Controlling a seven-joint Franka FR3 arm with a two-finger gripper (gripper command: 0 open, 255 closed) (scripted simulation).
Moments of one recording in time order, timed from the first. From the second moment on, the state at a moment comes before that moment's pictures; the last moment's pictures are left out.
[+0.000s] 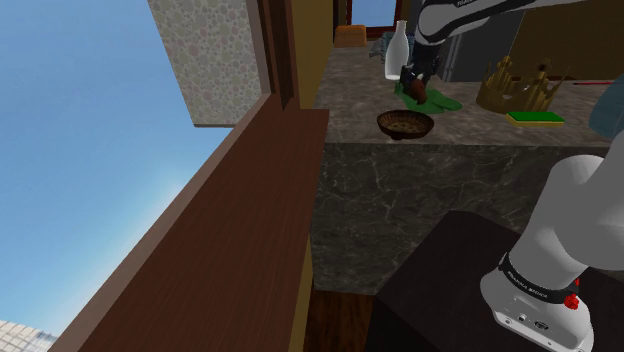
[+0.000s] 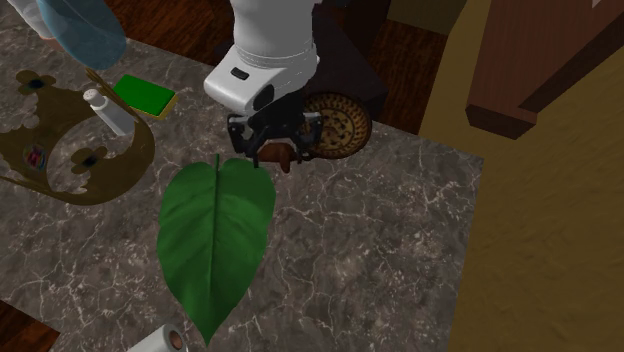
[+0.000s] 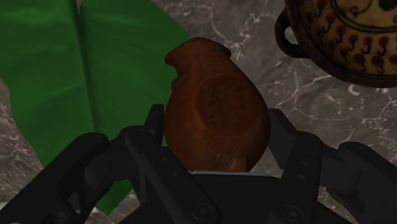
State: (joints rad) arm 0.26 -0.21 -0.67 -2.06 -0.26 2.12 0.00
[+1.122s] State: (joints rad) arm 0.27 -0.48 -0.42 -2.23 -0.38 1.97 0.29
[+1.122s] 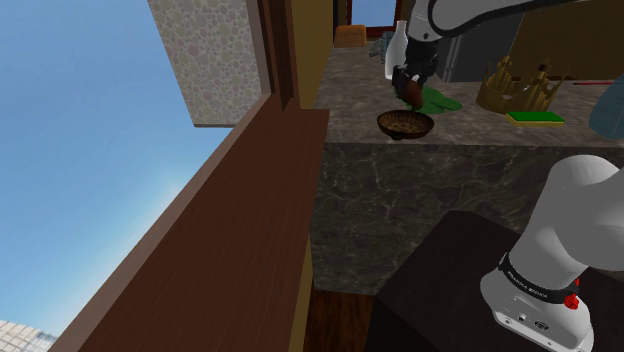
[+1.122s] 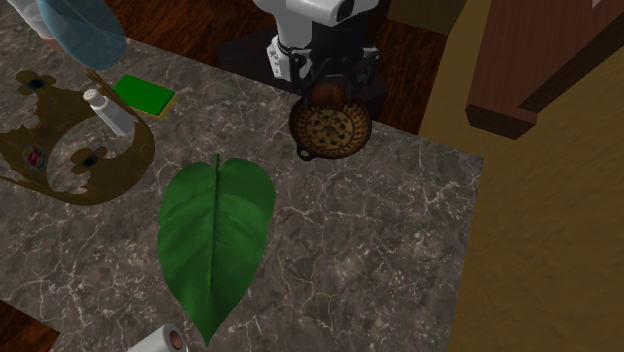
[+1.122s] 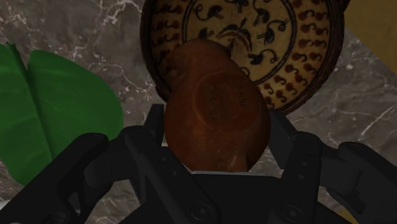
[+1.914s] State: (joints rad) arm 0.26 -0.48 -0.43 -2.38 -0.41 2.12 0.34
